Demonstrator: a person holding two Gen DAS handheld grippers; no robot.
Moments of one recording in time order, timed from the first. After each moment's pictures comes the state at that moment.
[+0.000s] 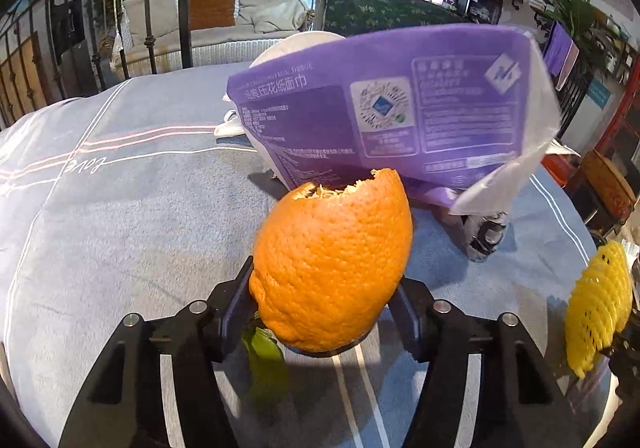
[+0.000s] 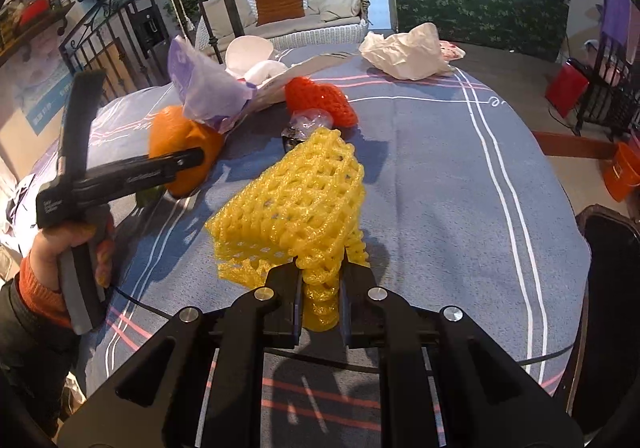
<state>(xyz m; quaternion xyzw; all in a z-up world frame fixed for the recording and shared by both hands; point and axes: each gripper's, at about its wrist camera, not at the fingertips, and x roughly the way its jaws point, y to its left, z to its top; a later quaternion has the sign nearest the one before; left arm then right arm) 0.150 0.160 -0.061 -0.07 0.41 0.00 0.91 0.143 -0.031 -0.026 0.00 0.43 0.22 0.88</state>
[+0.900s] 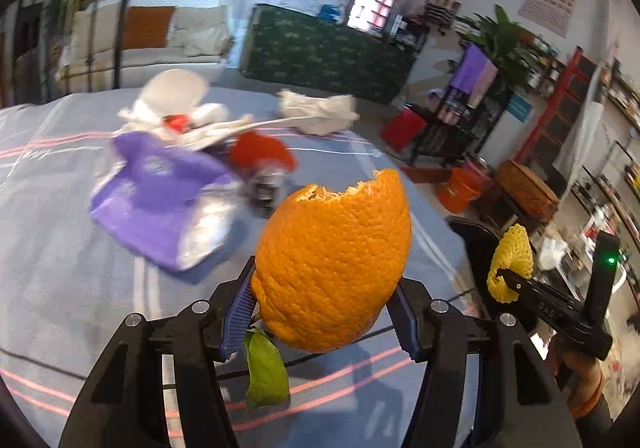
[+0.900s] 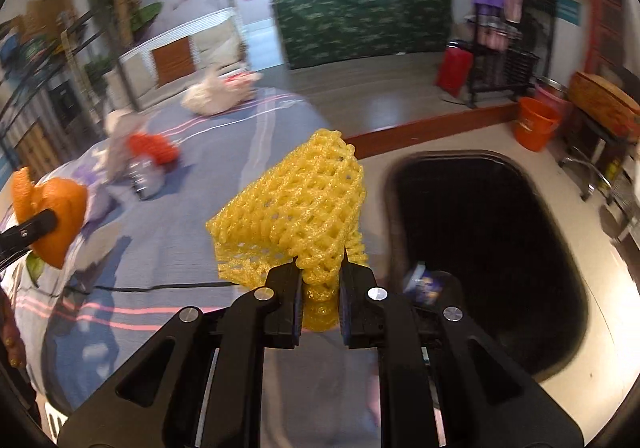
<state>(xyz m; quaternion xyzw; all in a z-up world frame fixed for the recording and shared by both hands) 0.079 0.035 -0.020 -0.12 0.35 -0.14 0.92 0.097 -0.229 -0.027 0.07 0.38 0.03 0.92</state>
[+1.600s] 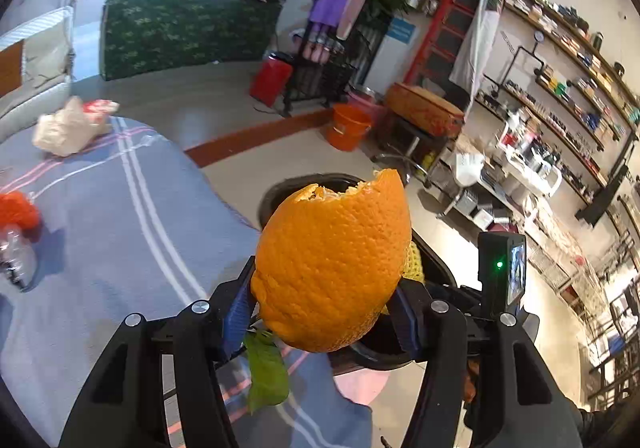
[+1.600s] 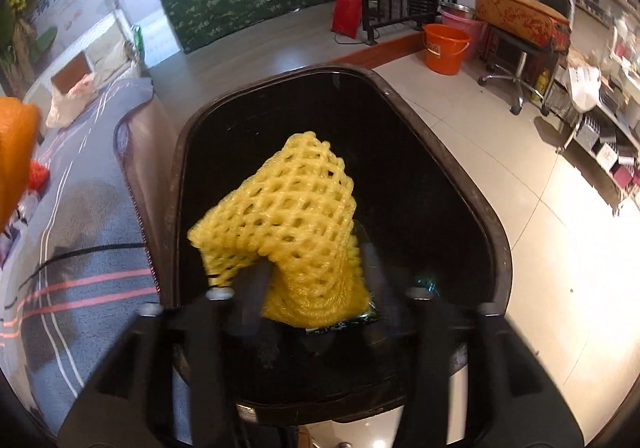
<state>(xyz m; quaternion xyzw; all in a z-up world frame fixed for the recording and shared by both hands) 0.117 -0.174 -0.026 -0.03 0.38 -0.35 0.86 0.108 -0.349 -0.096 0.14 0.45 -0.11 0.88</state>
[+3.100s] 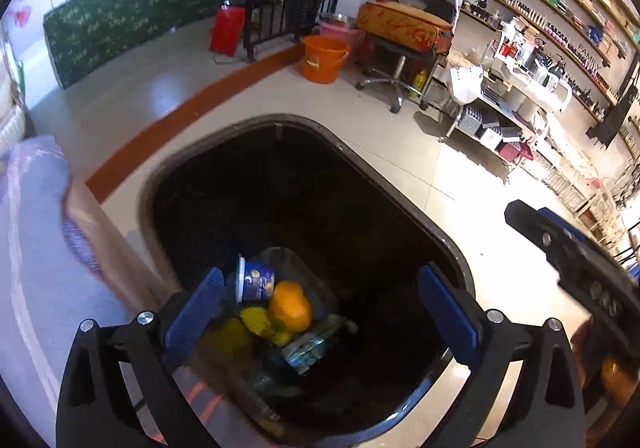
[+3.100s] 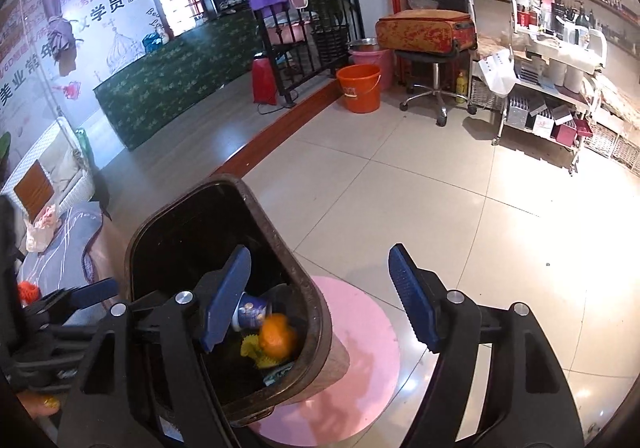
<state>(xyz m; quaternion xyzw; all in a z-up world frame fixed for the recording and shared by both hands) 0.129 -0.290 -0.064 0.10 0.44 -0.36 0.82 0.044 -0.432 -0.041 0.21 0.33 -0.24 0.89</state>
